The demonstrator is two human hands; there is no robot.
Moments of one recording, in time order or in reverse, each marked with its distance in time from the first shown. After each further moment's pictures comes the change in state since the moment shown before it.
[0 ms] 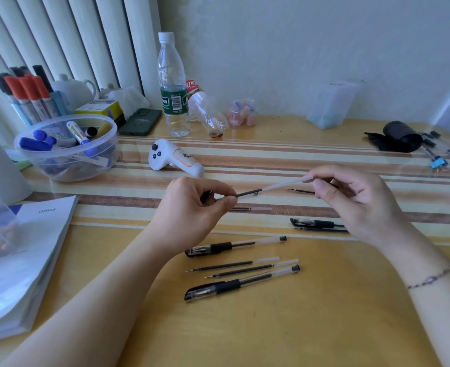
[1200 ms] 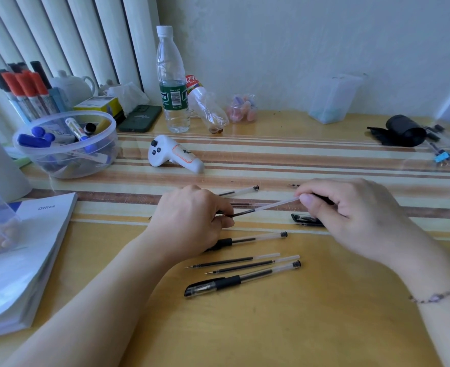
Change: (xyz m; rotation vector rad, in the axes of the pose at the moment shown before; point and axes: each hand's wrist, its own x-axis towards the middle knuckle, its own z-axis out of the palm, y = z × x) left_hand -0.005 -0.001 0.006 0.606 -0.134 0.086; right_hand -0.010 -0.028 0.000 -0.521 -0.185 0.017
